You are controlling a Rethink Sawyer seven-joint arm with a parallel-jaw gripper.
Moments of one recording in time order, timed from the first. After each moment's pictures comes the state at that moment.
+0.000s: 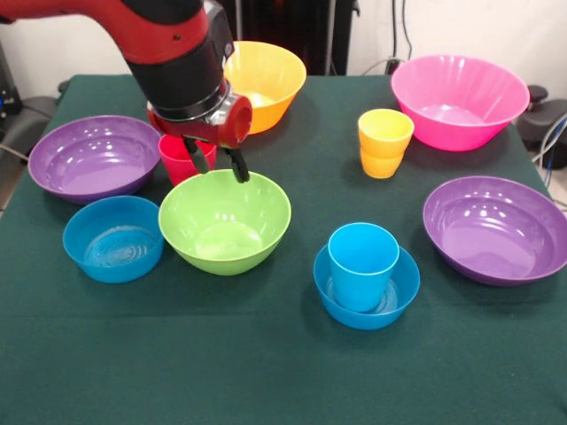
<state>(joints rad) -0.72 -0.48 0.50 1.41 -0.36 0.94 2.06</state>
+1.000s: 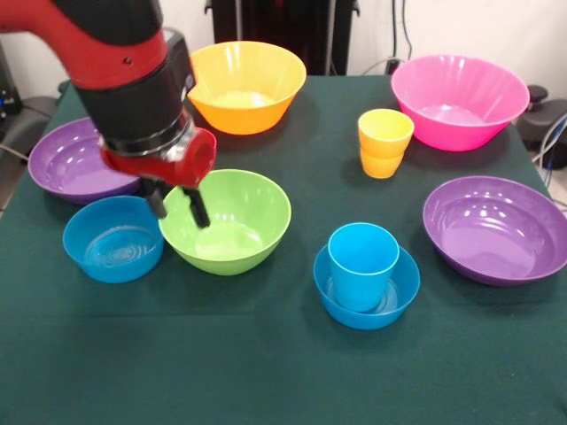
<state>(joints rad) -0.73 -0.39 0.54 1.21 -0.43 0.94 1.99</state>
